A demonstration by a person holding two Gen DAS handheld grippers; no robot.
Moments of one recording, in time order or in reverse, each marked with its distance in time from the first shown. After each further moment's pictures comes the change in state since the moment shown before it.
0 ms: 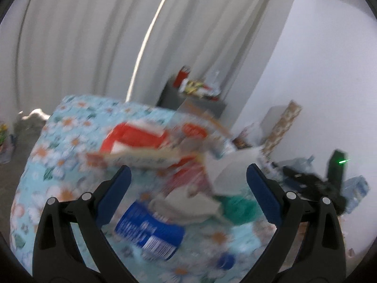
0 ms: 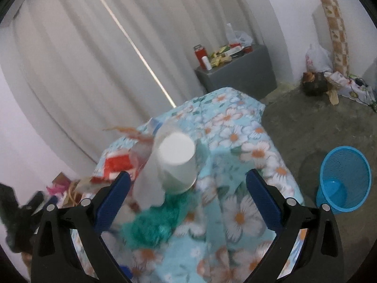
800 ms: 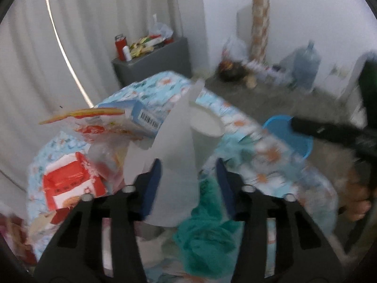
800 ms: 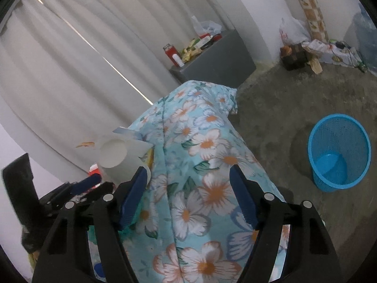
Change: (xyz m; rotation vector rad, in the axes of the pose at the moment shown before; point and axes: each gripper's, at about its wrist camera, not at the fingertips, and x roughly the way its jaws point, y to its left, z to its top) left arm 0.187 -0.156 -0.050 0.626 0.410 0.126; right arm -0.004 -0.093 -0.009 0.203 0.030 0.002
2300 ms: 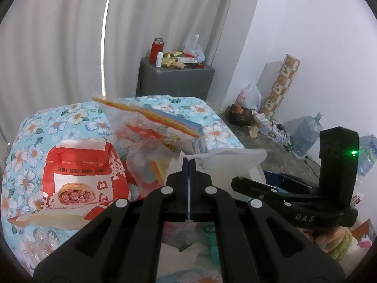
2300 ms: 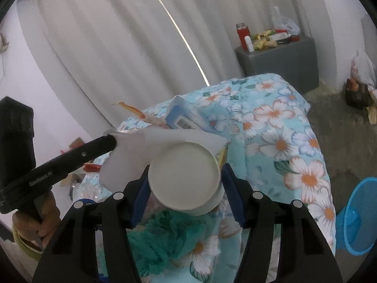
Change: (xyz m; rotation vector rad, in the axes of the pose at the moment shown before) left arm -0.033 0.101 -0.005 -0.413 -0.200 -0.122; right arm 0.083 0.110 0.006 -0.369 0.156 0.181
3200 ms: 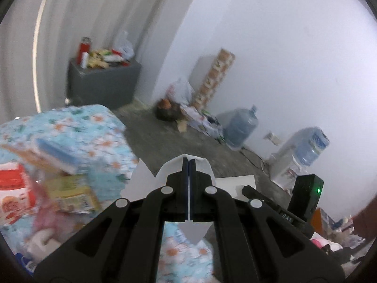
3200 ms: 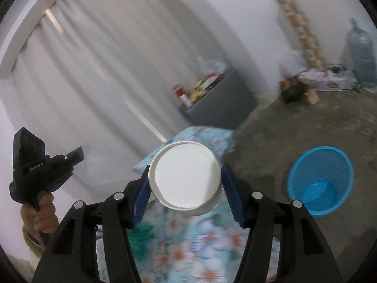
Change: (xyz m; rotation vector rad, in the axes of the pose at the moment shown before) left arm -0.022 -0.167 0.051 0.057 0.097 -0.396; right arm -0.232 -0.120 -0.065 0.345 -0.389 -0.171
